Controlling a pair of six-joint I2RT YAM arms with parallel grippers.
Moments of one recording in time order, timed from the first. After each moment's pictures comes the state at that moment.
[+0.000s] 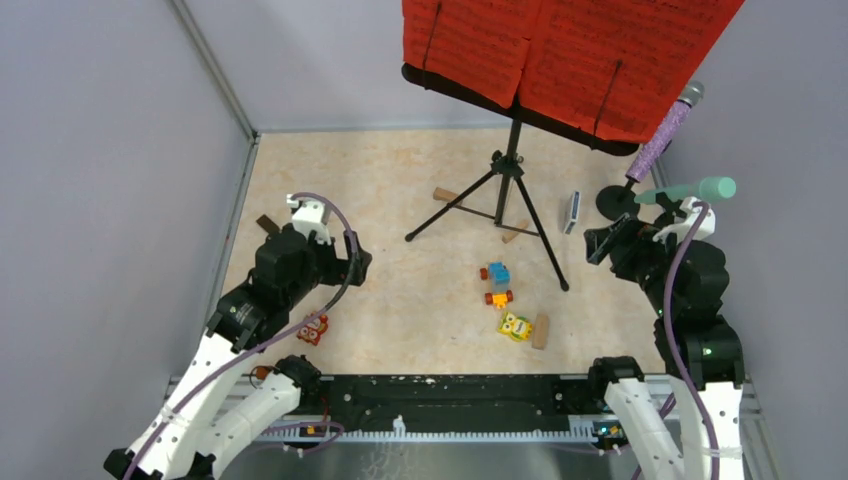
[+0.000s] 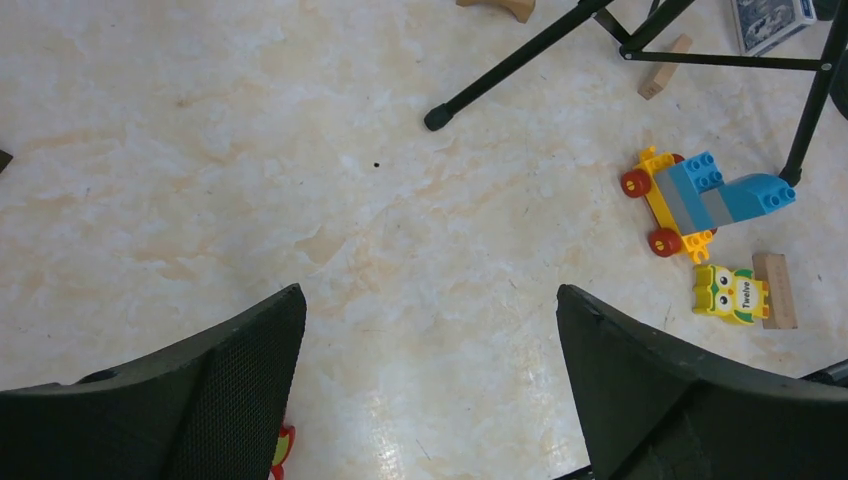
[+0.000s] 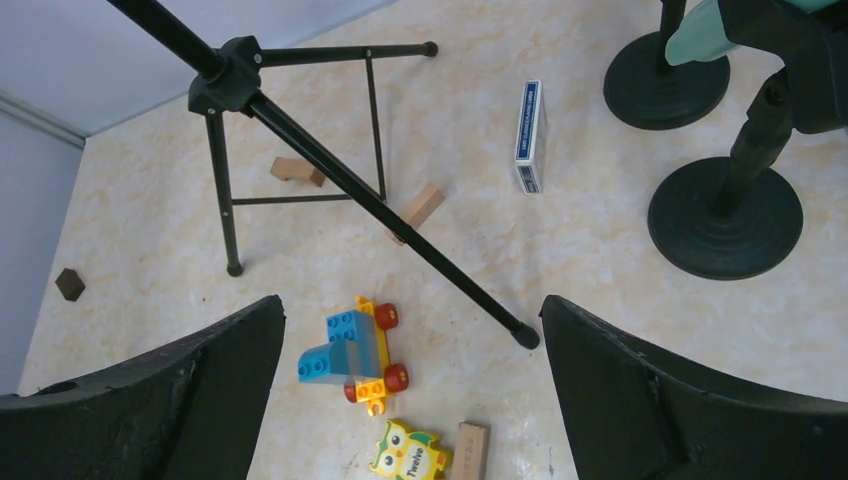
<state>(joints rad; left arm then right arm) -0.50 0.68 0.89 -0.67 -0.10 -0.30 0.04 0.50 0.95 -0.75 -0.02 0.42</state>
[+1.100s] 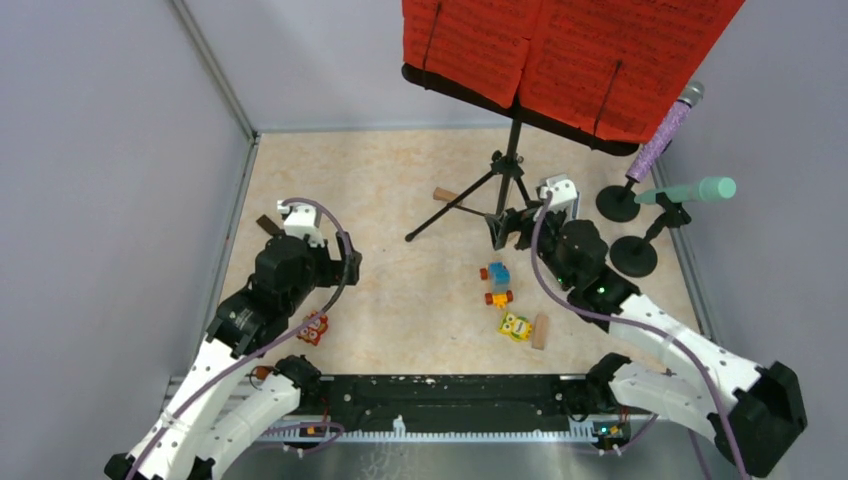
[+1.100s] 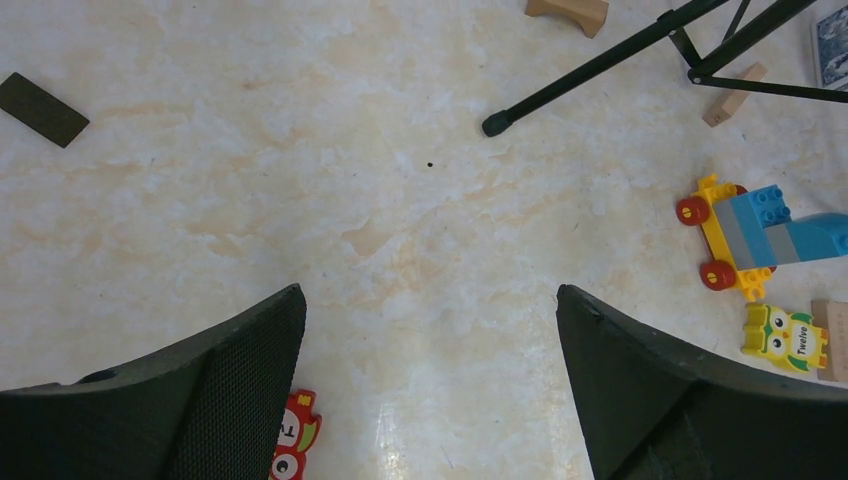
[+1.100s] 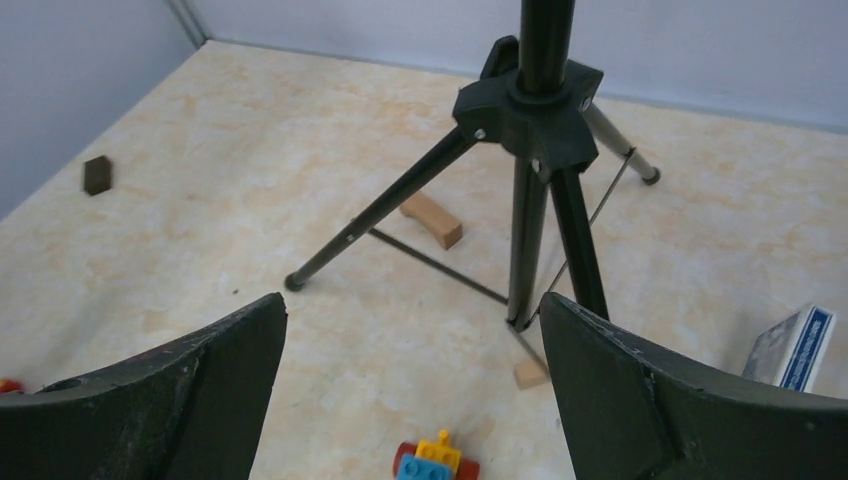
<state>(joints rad) -0.50 0.65 0.84 -0.66 -0.22 -0.31 0.67 0.86 0.64 0.16 0.20 0.18</state>
